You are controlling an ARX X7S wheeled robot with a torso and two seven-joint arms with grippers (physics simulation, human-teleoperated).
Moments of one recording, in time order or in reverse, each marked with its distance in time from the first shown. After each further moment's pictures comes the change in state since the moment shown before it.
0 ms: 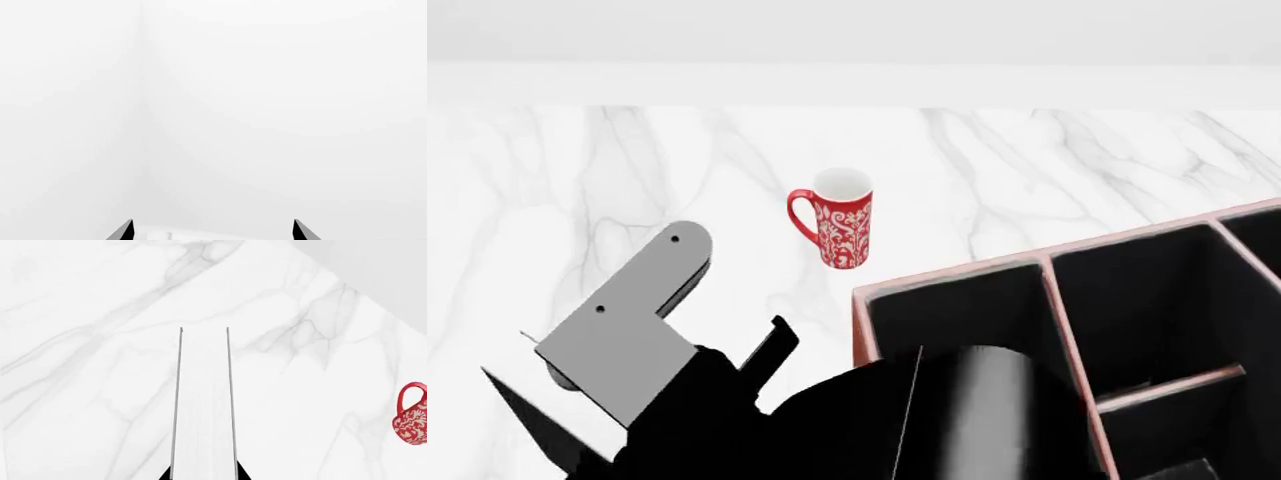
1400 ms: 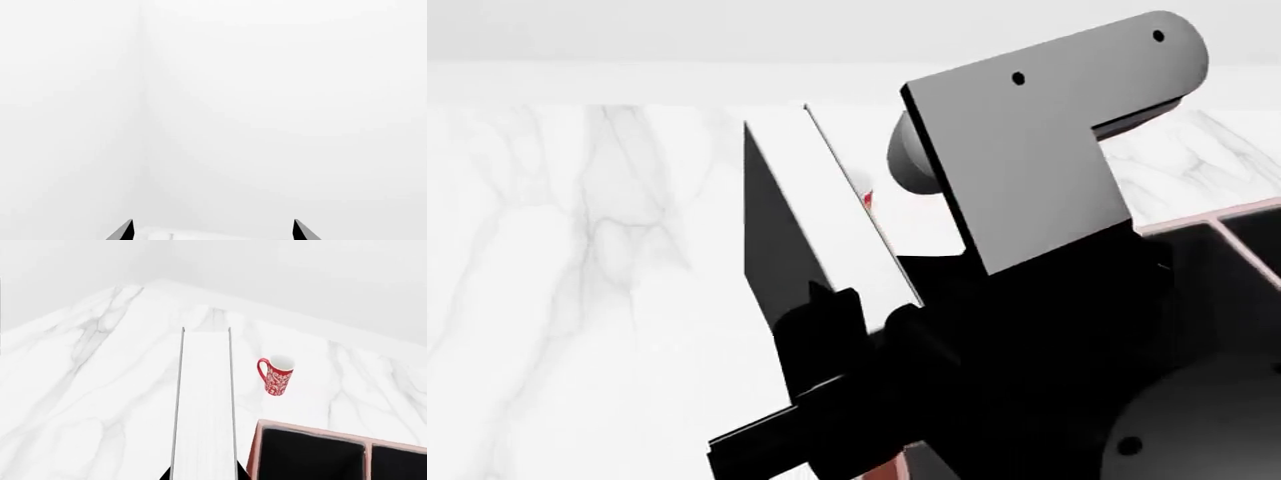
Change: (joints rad) left arm 0.013 -0.009 0.025 0.001 0.016 0.018 -0.012; right arm 0.270 0.471 0.205 -0.202 1.107 -0.294 0.904
